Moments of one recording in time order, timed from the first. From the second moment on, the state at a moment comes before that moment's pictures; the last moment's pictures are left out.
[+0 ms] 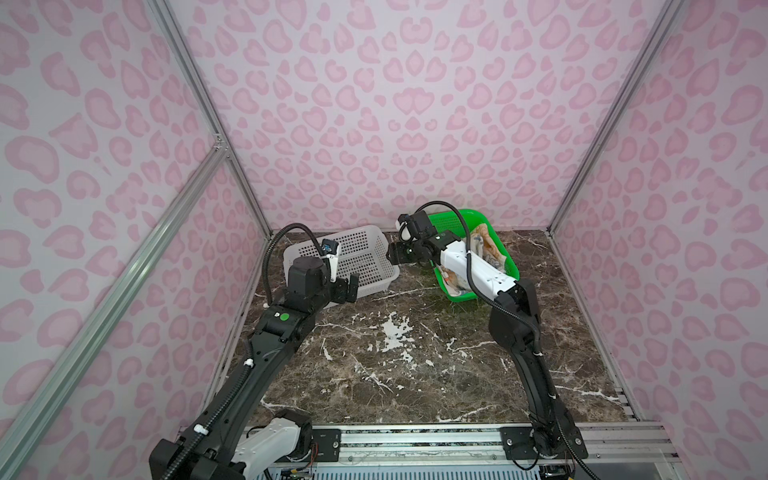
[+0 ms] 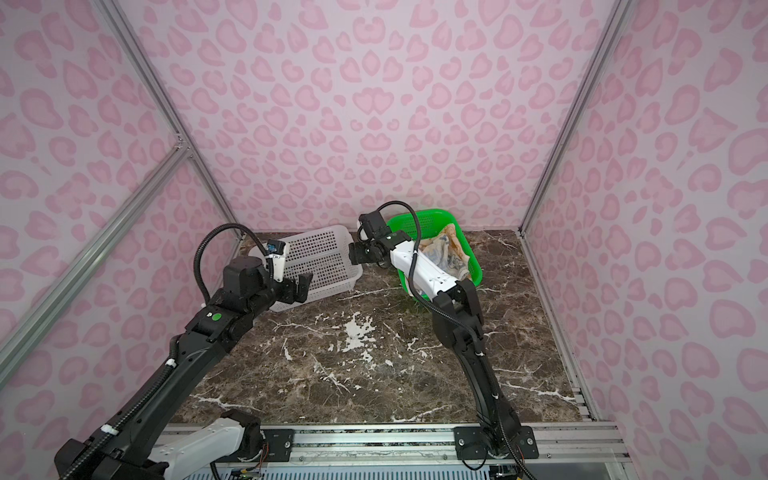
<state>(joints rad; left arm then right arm) -0.32 1.04 0.98 -0.40 -0.05 -0.06 0.60 2.40 2.29 -0.72 -0.11 0.32</state>
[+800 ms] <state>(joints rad) -0.23 0.98 0.96 -0.59 -0.18 -0.46 0.77 2.59 2.49 -0.72 0.08 0.84</state>
